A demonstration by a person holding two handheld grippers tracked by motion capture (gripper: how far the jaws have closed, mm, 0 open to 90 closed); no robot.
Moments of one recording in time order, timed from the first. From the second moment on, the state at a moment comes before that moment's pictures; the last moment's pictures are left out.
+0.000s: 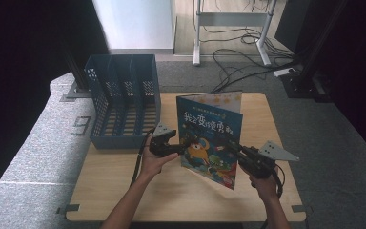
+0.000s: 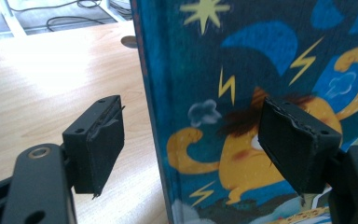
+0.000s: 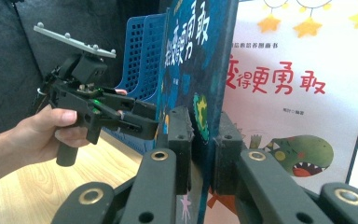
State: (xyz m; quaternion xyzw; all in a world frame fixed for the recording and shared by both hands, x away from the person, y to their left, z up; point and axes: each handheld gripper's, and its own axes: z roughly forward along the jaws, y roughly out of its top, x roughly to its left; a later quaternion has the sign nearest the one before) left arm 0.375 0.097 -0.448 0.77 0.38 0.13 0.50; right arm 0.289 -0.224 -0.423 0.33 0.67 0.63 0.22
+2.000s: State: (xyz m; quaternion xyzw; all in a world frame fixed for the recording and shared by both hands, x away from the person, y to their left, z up) left arm 0.346 0.095 -0.446 0.76 0.32 0.18 0.54; right arm 0.340 -0.236 -0.449 0.39 0.68 0.57 0.25
